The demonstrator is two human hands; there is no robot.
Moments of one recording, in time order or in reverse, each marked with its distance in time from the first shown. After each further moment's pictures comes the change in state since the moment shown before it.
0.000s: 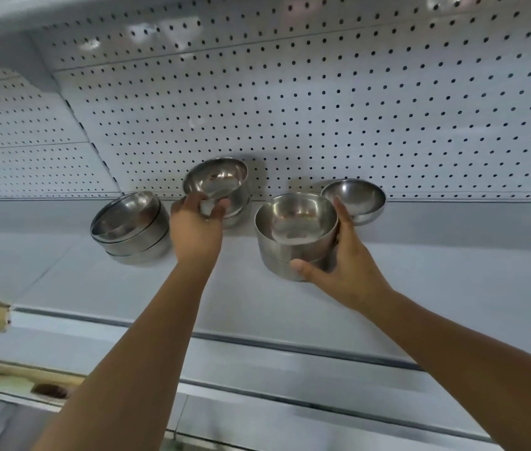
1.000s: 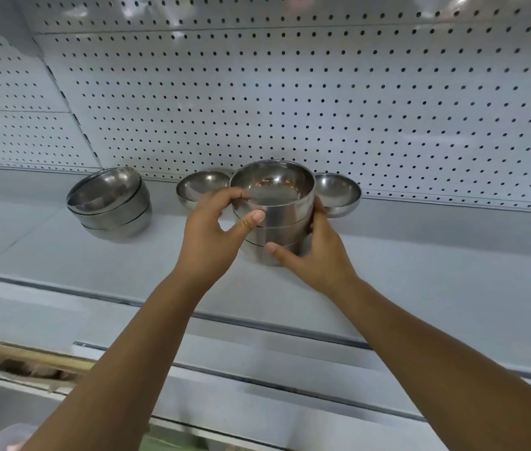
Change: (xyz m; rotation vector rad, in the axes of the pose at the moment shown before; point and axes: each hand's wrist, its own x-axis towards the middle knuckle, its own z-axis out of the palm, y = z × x) left_hand -0.086 0.048 -0.019 -0.331 -0.279 0.244; right_hand -0.005 -0.009 -0.004 -0.009 0.037 0.006
